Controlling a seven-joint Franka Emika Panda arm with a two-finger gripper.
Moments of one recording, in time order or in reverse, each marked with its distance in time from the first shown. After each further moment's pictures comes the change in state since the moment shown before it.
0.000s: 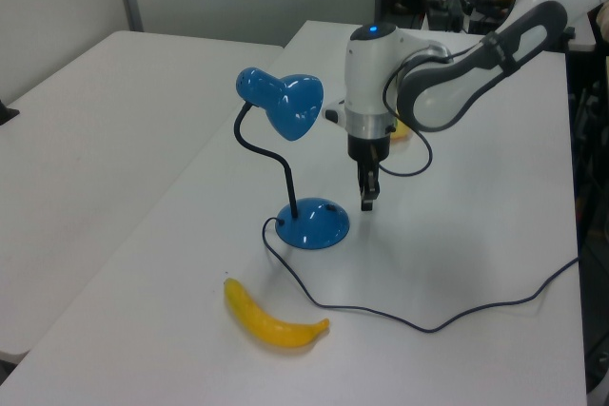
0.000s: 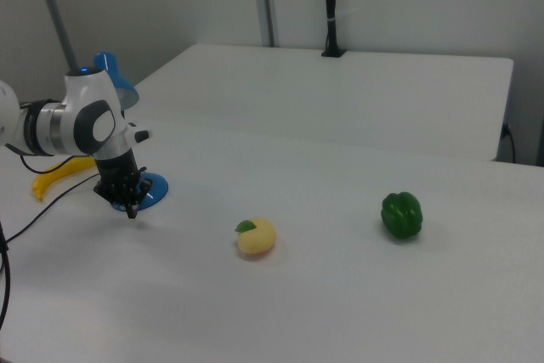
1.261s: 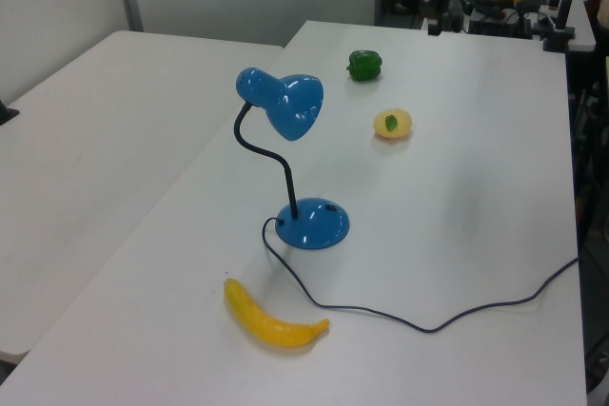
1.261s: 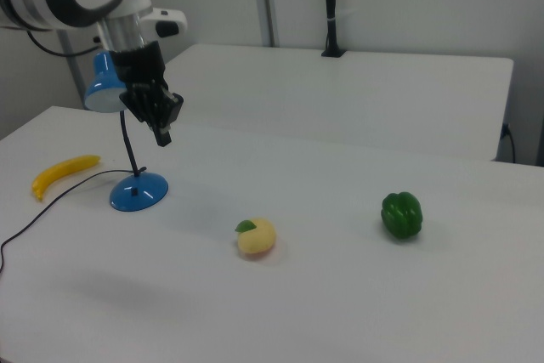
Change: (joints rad) arm -0.167 -0.391 -0.166 0.178 -0.014 -0.578 0.178
